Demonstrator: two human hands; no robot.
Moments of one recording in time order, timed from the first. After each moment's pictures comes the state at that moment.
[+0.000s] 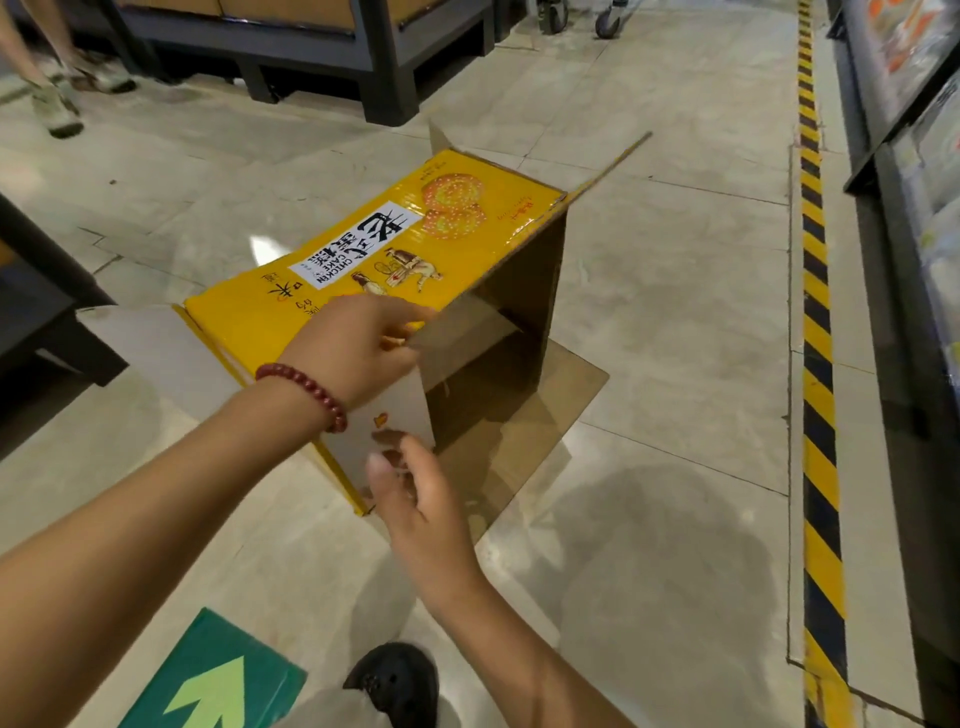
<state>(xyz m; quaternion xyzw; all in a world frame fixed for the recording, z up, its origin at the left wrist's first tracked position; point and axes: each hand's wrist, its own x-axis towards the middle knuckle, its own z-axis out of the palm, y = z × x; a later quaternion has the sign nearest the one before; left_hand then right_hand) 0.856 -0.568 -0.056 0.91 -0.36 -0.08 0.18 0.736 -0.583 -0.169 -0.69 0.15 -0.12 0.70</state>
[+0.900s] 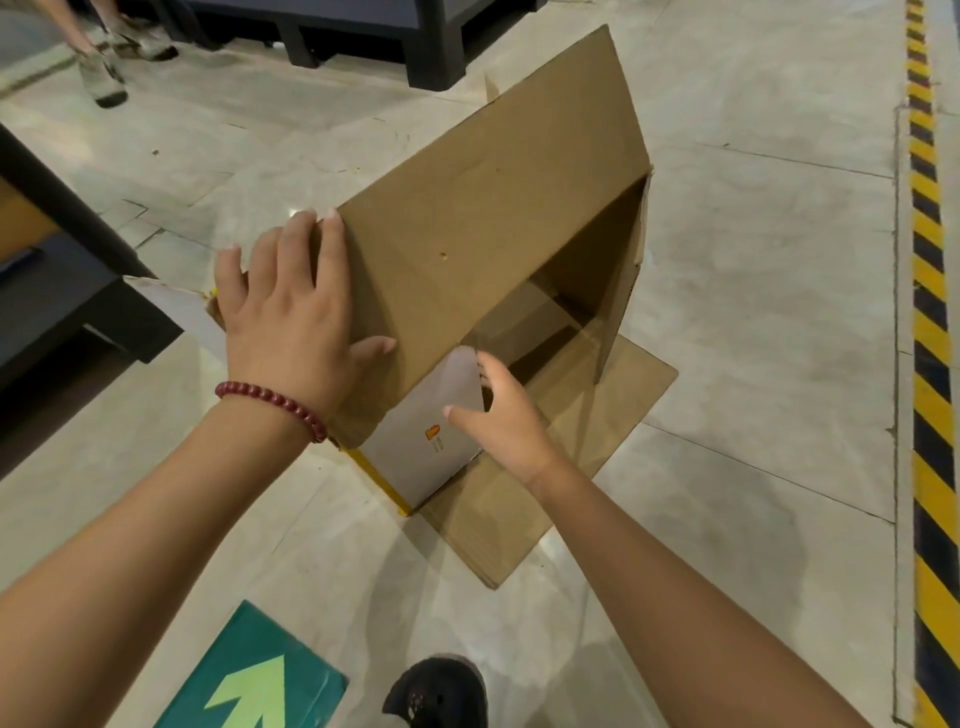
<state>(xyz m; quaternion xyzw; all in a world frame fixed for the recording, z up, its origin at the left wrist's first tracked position) 0.928 -0.520 -0.105 0.95 -0.27 0.16 -0.02 0.837 -0.656 -0.214 -0.77 0.21 -0.01 0.60</state>
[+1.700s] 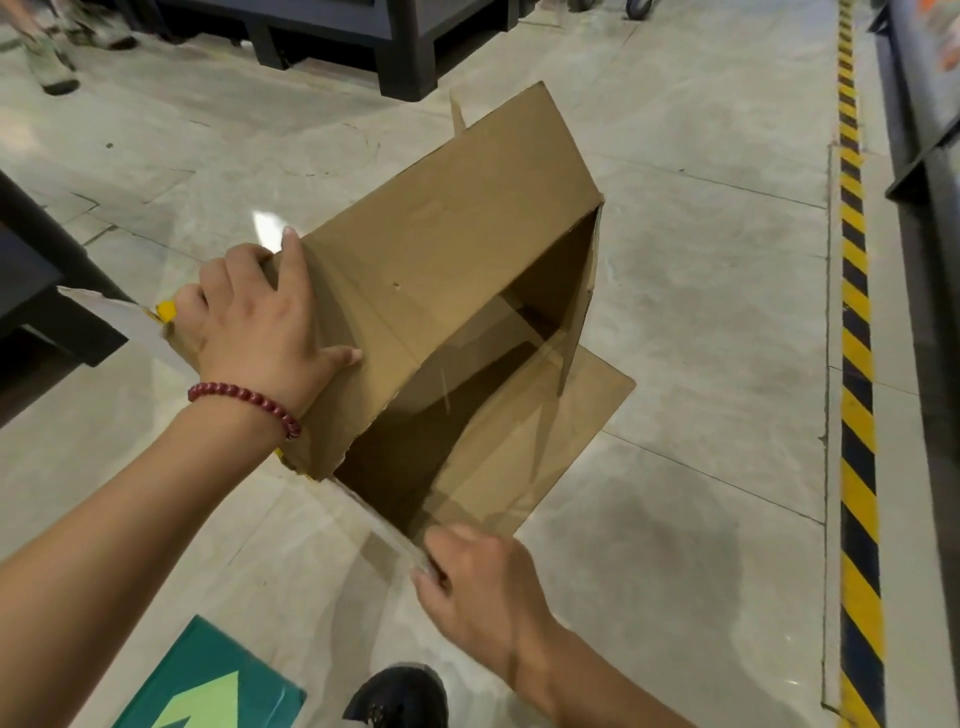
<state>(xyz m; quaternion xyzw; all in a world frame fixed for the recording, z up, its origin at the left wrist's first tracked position) 0.922 -0.528 -0.097 0.98 -0.20 0.09 0.03 0.731 -0.607 -0.214 -0.95 0.03 -0.07 0.29</state>
